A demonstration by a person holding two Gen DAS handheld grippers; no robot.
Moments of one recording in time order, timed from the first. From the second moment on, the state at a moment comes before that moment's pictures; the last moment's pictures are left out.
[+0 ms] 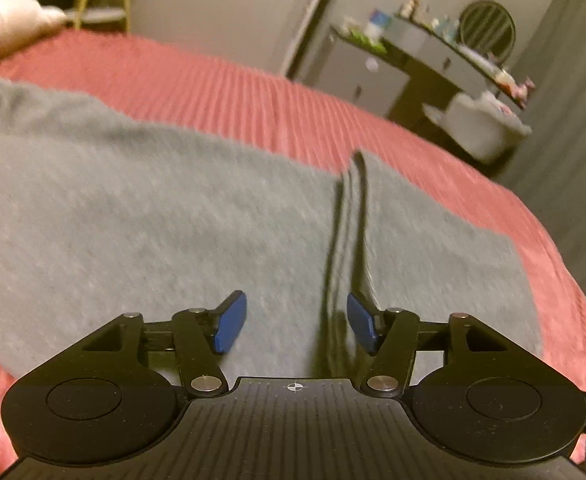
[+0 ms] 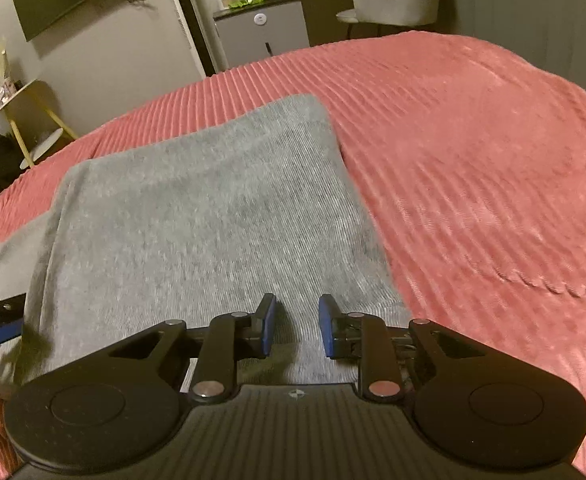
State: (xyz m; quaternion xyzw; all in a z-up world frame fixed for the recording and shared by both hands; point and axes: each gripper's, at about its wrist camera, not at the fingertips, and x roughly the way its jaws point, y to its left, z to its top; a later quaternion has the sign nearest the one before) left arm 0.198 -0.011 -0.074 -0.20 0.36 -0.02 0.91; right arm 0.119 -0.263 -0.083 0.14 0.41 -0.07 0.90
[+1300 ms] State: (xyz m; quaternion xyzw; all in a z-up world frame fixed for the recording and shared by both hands) left arm 0.244 -0.007 -0.136 -0.40 0.47 -0.24 0.75; right arm 0.110 -0.270 -0.083 0.20 0.39 -0.01 0.90
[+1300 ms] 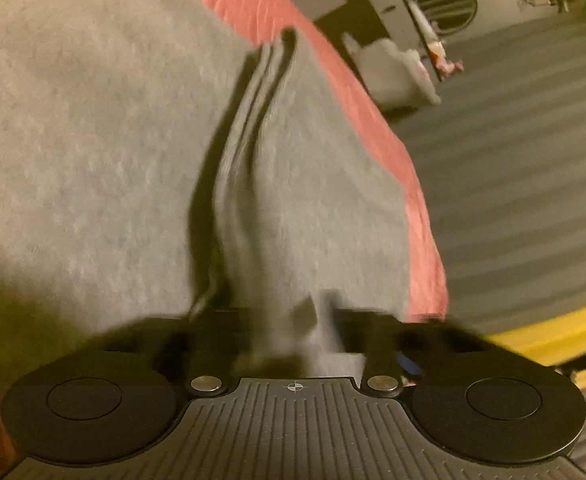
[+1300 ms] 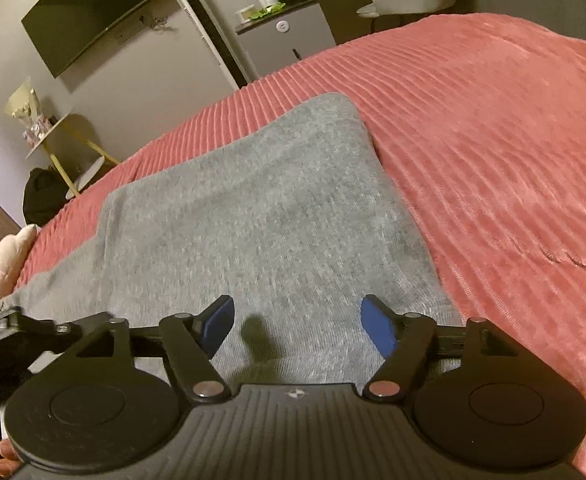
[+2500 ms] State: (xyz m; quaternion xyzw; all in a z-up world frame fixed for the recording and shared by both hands) left arm 0.325 -0.018 -0.081 -0.25 0.40 -0.11 0.87; right arm 0.090 -0.306 -0.097 0.36 0.35 -0.01 0.86
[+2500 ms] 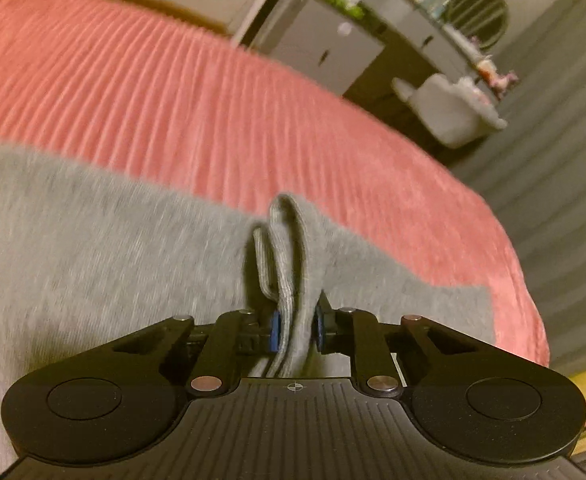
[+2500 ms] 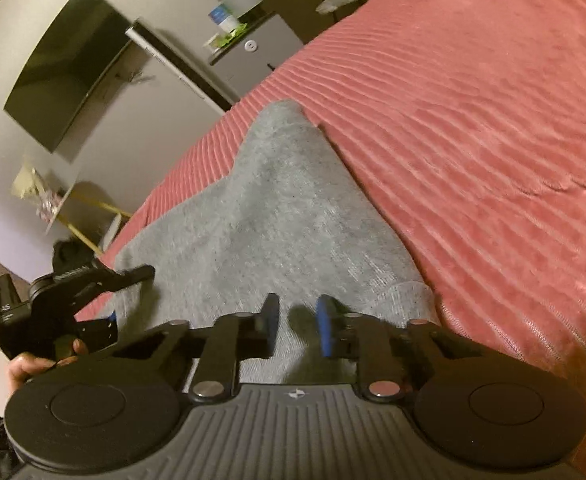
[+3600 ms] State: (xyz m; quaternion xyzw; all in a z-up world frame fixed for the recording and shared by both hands) left arm 0.116 0.259 -0.127 -0.52 0.28 0.20 0.79; right arm 0.093 -0.324 -0.109 0.41 0.35 -0.01 0.84
